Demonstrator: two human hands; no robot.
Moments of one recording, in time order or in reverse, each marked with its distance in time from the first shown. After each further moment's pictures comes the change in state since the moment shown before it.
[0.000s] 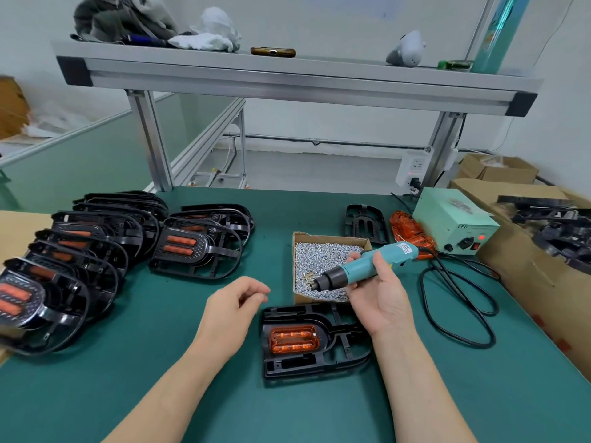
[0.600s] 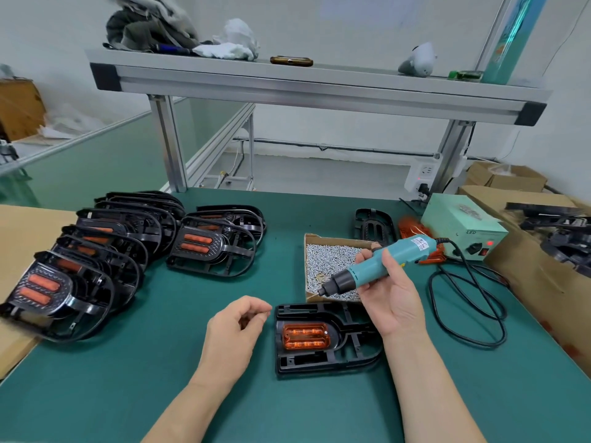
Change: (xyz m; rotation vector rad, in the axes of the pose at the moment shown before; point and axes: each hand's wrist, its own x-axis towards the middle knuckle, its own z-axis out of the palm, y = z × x) left_hand -0.030 -0.029 0.000 -0.146 0.084 0.008; right_hand -0.014 -0.001 -0.001 -0.012 -0.213 -0.060
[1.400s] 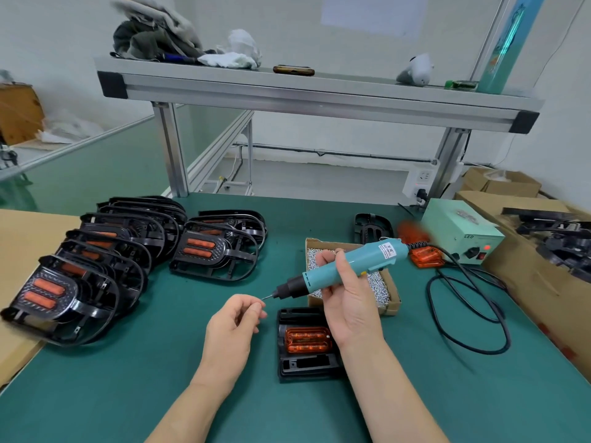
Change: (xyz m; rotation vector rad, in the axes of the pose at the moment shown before) left_hand 0.006 -0.005 -0.002 -0.149 0.060 -0.037; right_hand -0.021 0.056 0.045 -0.130 -0.010 -0.069
